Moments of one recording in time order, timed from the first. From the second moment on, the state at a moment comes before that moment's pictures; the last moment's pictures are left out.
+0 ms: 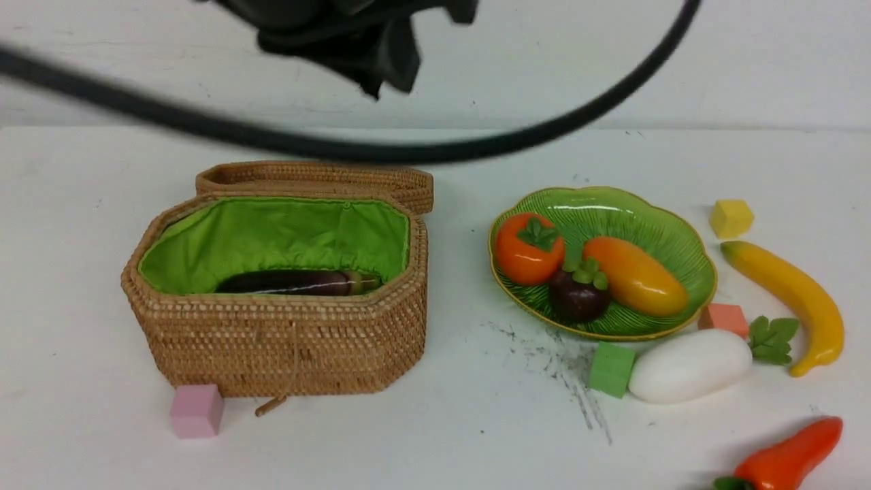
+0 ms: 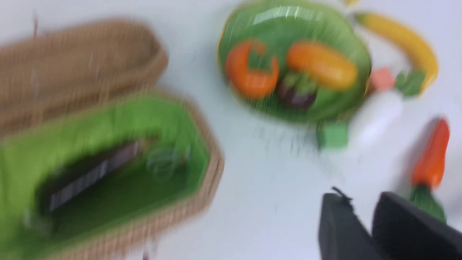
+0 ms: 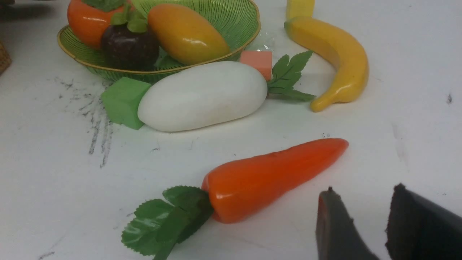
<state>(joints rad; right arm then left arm) 0.06 -0.01 0.01 -0.06 0.38 0.07 -0.70 1.46 -1.81 0.08 1.25 -0.31</state>
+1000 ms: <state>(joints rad) 0.06 -0.01 0.01 -0.06 0.38 0.07 -0.70 0.64 -0.53 -0.13 0.70 -0.45</state>
